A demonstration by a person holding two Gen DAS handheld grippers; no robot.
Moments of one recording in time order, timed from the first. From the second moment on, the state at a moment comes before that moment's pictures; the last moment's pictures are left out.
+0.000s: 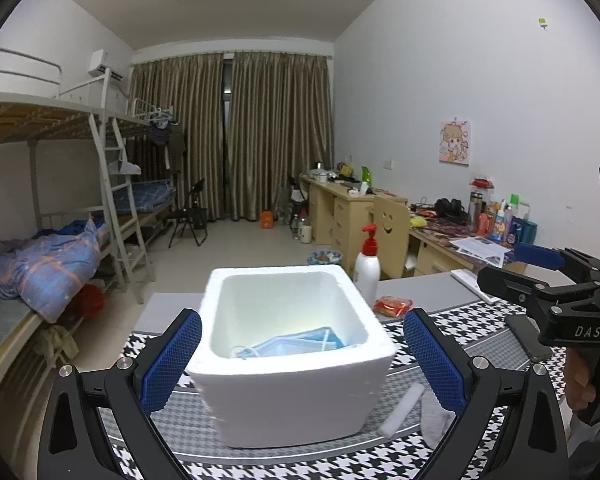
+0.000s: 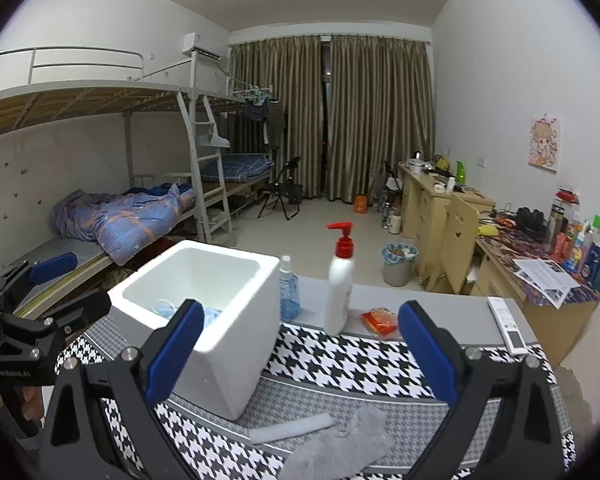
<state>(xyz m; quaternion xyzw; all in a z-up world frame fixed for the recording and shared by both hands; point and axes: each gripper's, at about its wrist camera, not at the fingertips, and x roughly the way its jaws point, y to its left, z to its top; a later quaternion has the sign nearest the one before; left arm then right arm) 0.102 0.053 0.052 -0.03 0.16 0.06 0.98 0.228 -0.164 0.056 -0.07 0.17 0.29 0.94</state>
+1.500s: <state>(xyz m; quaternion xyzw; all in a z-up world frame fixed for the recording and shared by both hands) 0.123 -0.006 0.019 -0.02 0.21 -0.02 0.98 0.228 -0.235 0.014 -0.05 0.22 0.24 0.95</state>
